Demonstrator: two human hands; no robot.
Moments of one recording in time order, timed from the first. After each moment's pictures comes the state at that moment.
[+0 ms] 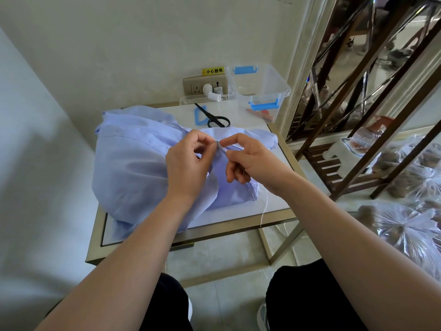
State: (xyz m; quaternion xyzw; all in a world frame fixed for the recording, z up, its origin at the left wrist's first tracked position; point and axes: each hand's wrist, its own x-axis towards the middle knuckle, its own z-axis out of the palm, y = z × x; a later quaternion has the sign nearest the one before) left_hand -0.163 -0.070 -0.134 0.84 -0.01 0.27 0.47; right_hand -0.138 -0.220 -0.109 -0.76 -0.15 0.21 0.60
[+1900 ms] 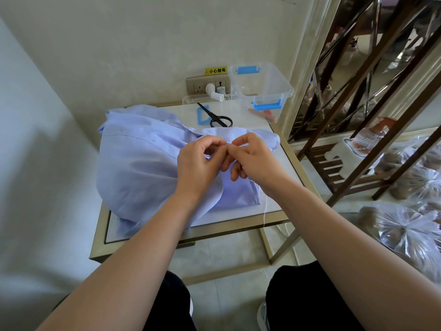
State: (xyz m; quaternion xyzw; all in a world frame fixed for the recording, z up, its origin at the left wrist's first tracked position) left_hand -0.159 -0.077 -0.139 0.82 -0.01 0.20 0.54; right_hand -0.140 -0.208 -0.111 -0.76 -0.08 0.13 0.63
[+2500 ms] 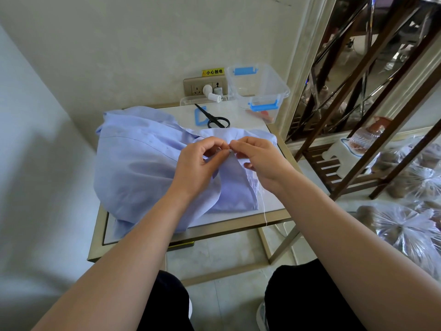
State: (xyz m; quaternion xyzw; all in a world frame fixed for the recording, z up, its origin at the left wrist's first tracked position) left_hand -0.158 -0.070 -0.136 0.82 -0.10 0.15 0.54; right_hand -0.128 -0.219 -0.115 -0.72 0.00 0.15 0.68
